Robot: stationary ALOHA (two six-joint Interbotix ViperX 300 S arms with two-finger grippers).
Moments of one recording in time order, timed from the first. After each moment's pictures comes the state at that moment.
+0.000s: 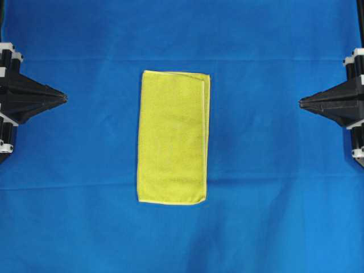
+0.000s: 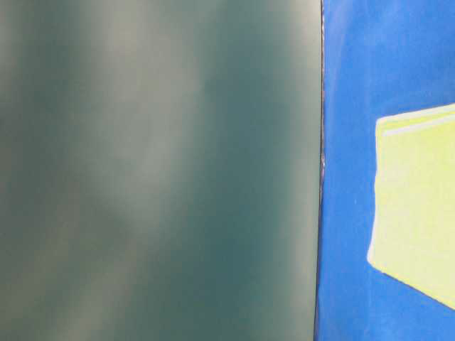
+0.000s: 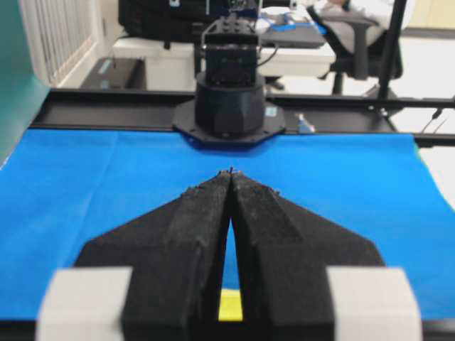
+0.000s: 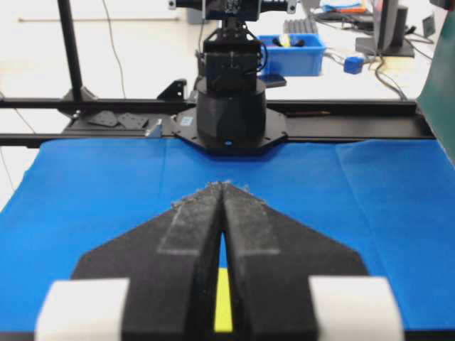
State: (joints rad) left arm 0.00 -0.97 1.18 0.00 -0.29 0.00; right arm 0.00 -0.96 1.19 0.00 -0.29 0.00
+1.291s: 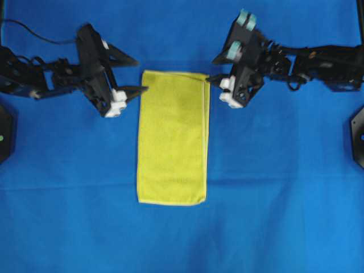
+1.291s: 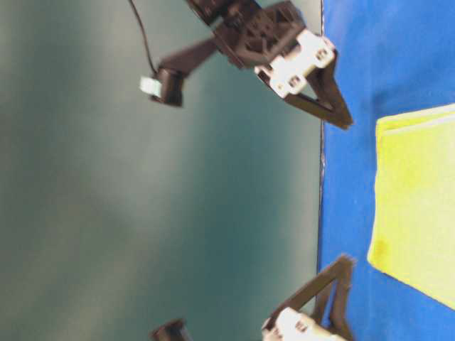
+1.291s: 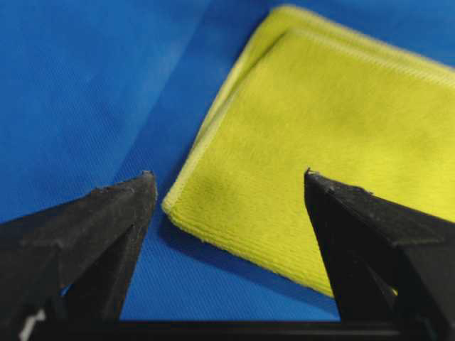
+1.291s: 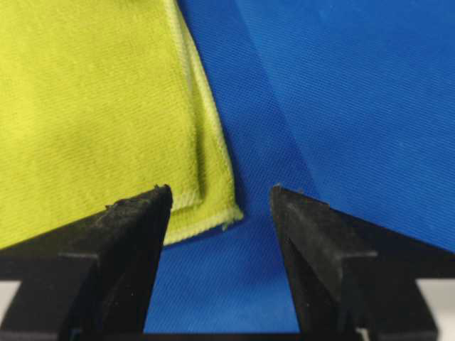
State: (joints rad) left arm 0.31 0.06 0.99 -0.03 -0.54 -0.04; right arm -0.35 0.07 0.76 -0.03 -0.13 0.05
